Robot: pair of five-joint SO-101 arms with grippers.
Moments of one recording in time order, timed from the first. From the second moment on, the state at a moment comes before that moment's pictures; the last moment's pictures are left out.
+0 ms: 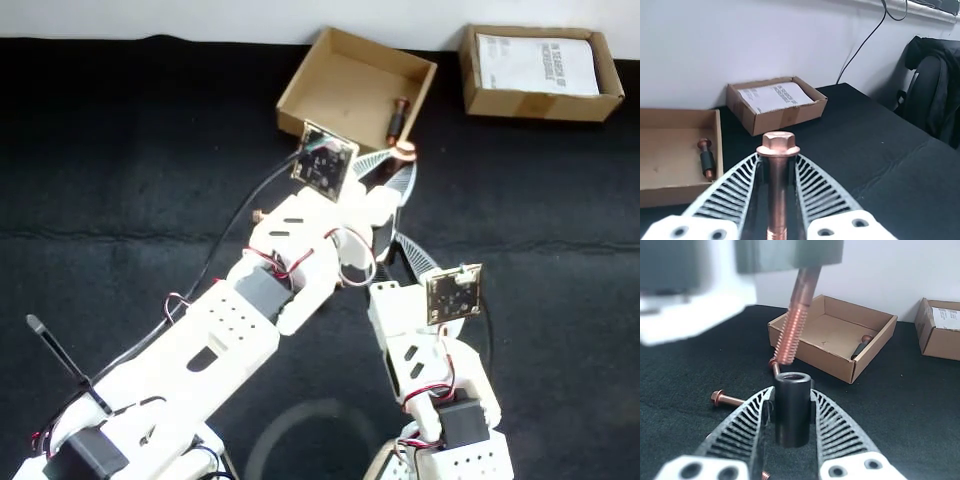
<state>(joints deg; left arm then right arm) 35.1 -28.3 43.6 -3.6 16.9 -20.3 -103.8 94.9 27.6 -0.9</state>
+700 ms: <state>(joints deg) 34.6 -25.0 44.0 -6.5 24.5 -20.3 -103.8 94.9 27.6 -0.9</state>
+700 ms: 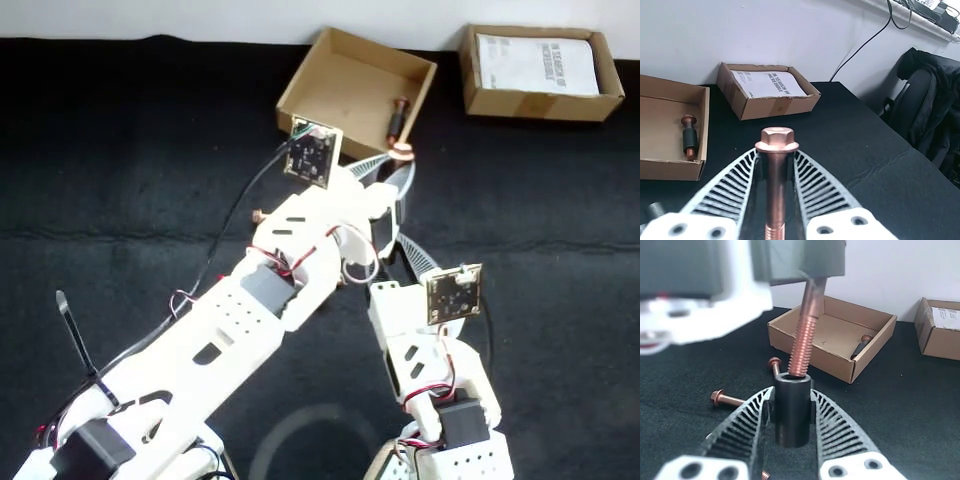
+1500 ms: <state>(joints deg) 34.8 -25.0 52.4 -7.1 33.0 -17.5 -103.7 95.0 27.6 -0.9</state>
